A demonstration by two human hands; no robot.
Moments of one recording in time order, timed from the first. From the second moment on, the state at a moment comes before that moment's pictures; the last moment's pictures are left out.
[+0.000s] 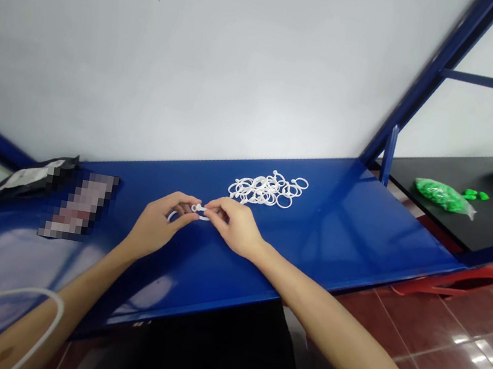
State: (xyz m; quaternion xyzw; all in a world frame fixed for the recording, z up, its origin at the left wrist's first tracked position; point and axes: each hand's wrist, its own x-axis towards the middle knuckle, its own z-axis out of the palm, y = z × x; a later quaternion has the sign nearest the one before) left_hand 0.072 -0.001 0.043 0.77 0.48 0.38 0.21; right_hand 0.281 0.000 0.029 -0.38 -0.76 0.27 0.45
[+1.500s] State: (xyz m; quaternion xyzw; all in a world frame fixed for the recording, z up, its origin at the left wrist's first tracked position) left_hand 0.027 0.026 0.025 0.82 0.54 0.18 -0.01; right_hand 0.357 0.038 0.037 -0.68 -0.66 -0.06 0.31
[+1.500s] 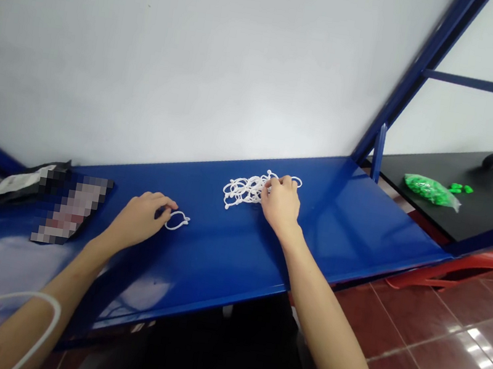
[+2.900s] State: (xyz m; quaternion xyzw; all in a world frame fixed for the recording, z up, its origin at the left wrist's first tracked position) left_hand 0.077 -0.007 0.040 0.75 0.47 0.36 0.29; right_hand 0.282 -0.001 0.032 -0.37 -0.81 0.27 0.36
